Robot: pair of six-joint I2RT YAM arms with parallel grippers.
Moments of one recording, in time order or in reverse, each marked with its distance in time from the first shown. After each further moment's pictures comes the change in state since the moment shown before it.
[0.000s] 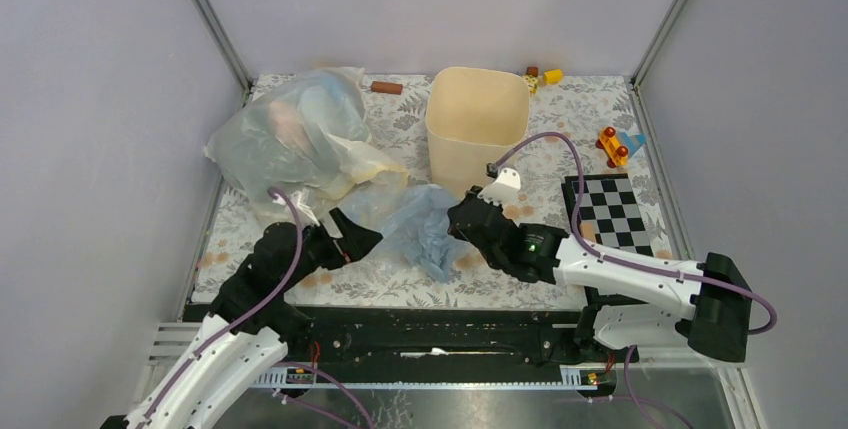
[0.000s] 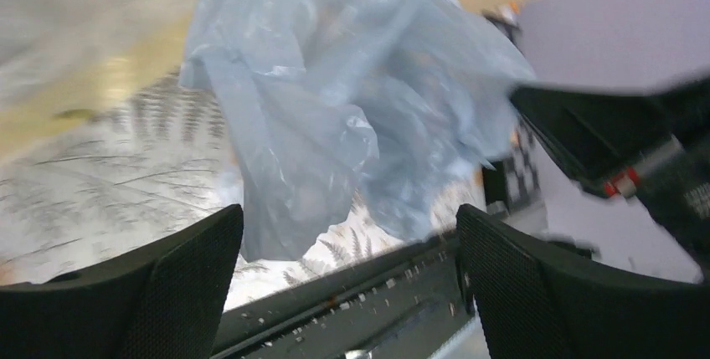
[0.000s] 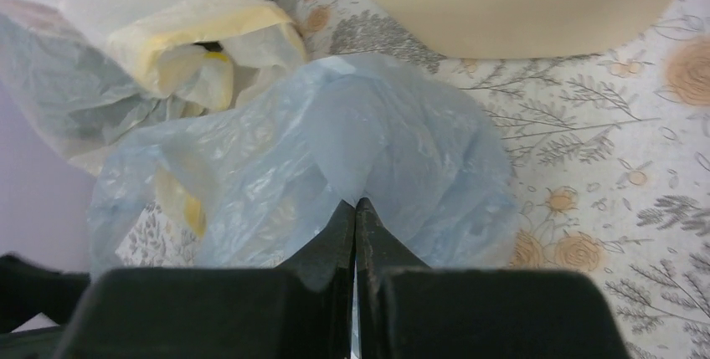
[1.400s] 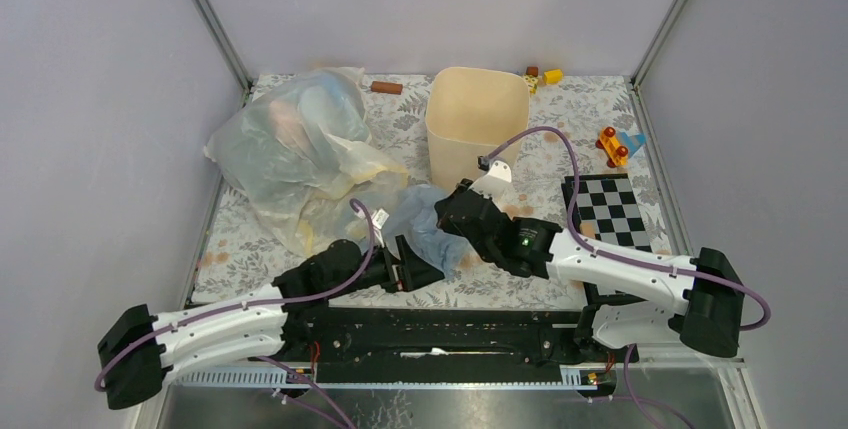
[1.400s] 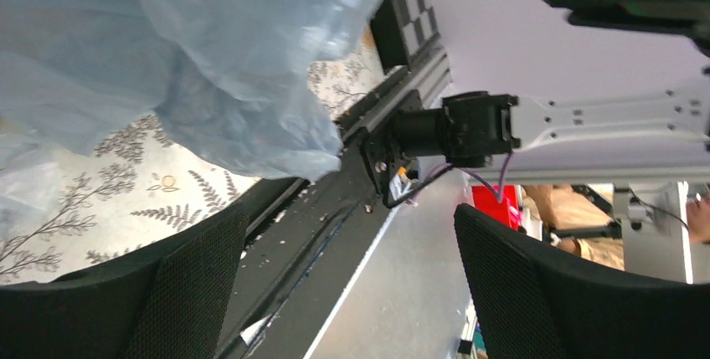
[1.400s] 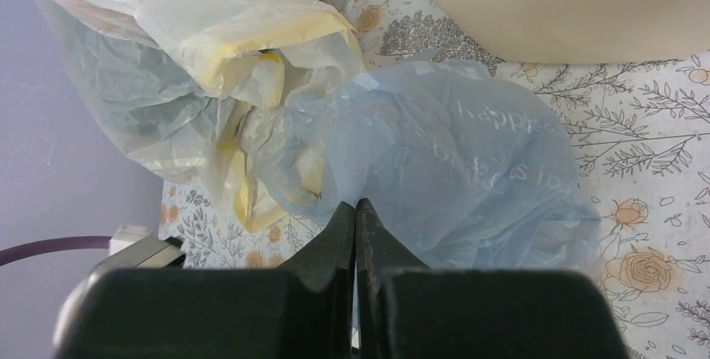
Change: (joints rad) left arm -0.466 0.349 -0.203 0.661 -0.011 -0.212; right arm -0.002 0.047 0.063 0.027 -0.026 0.025
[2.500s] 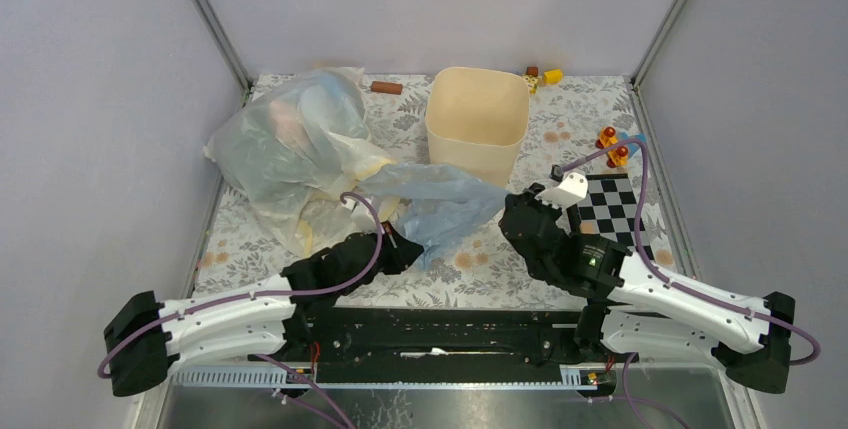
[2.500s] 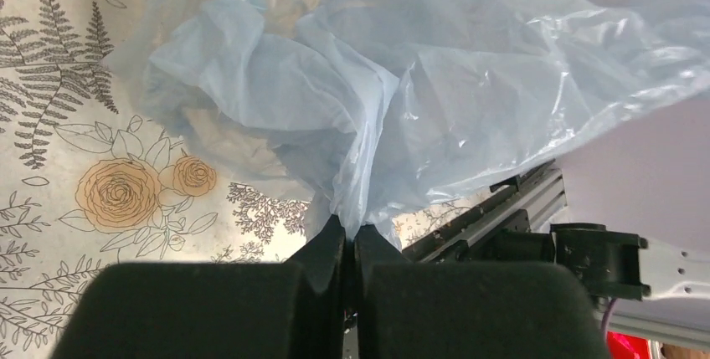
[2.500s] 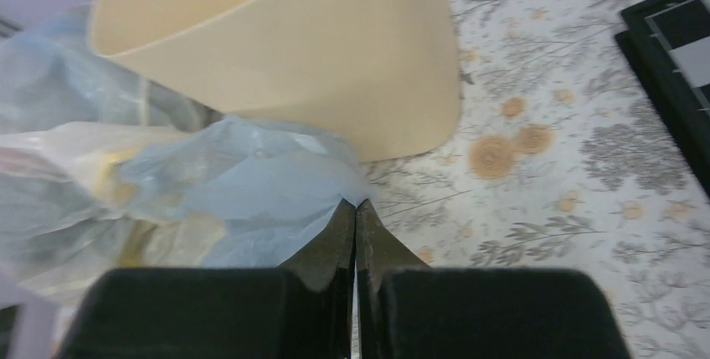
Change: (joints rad) left arm -0.040 0.160 0.107 -0.118 -0.437 0.059; right arm -0.007 -0.347 -0.071 -0.297 0.349 -0.027
